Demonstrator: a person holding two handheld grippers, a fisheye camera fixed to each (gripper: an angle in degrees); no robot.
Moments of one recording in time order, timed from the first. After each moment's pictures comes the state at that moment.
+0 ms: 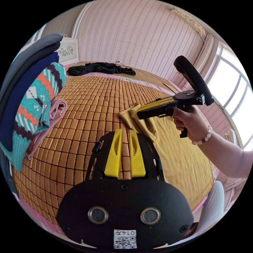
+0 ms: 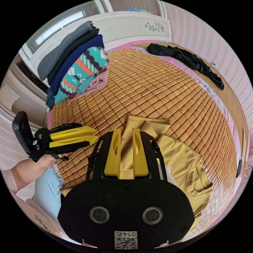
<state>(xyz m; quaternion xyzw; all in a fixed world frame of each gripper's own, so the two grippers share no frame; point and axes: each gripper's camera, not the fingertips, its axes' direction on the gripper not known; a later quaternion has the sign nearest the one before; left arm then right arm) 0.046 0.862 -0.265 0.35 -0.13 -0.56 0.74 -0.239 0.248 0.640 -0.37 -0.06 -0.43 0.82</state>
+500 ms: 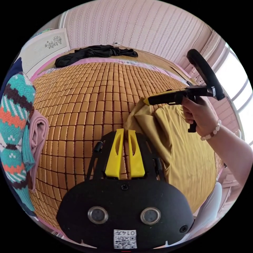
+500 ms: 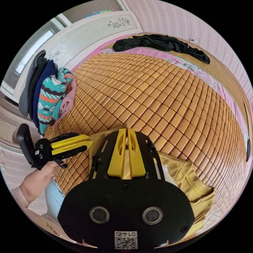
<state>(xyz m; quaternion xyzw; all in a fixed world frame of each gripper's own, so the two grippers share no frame) -0.050 0.867 -0.301 0.25 -0.09 -0.55 0.79 -0.171 0.271 0.767 -0.40 -0.06 -0.34 0.85</state>
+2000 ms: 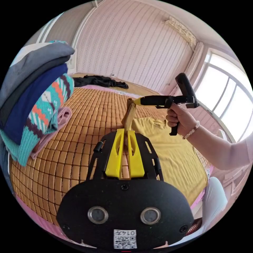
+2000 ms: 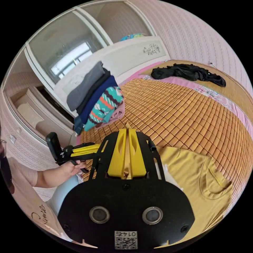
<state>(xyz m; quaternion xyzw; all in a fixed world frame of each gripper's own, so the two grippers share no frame) 0.115 0.940 -0.338 0.45 -0.15 -0.48 0.73 -0.173 0.216 0.575 -0.29 -0.25 -0.31 0.87</state>
